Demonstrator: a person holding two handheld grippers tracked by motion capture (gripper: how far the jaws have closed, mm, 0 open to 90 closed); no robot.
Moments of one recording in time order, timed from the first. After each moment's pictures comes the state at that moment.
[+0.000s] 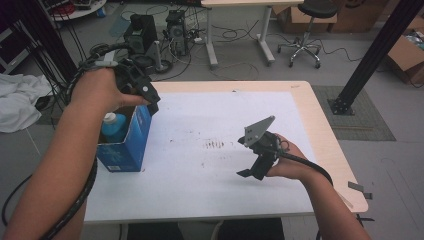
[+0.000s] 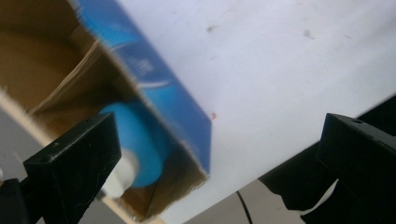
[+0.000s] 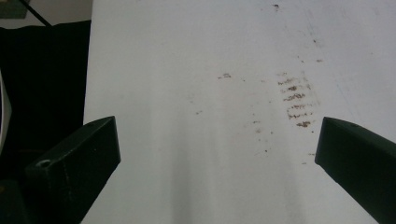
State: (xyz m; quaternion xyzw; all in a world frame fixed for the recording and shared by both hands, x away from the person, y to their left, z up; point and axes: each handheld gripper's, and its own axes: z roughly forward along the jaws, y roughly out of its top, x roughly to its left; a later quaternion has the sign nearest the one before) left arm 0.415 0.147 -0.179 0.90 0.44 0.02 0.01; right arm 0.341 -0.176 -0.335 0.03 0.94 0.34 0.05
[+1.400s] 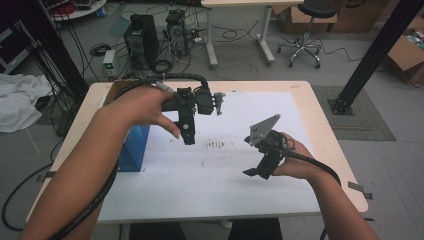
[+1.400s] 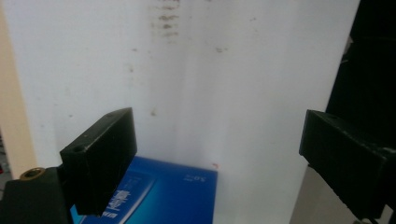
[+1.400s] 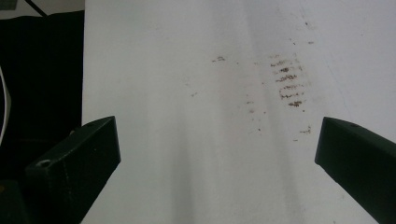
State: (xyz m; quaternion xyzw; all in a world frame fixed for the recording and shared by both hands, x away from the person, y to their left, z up) left arm 0.359 0.031 -0.208 1.00 0.07 0.07 -0.01; right arm 0.340 -0.189 -0.329 0.05 0.95 0.32 0.05
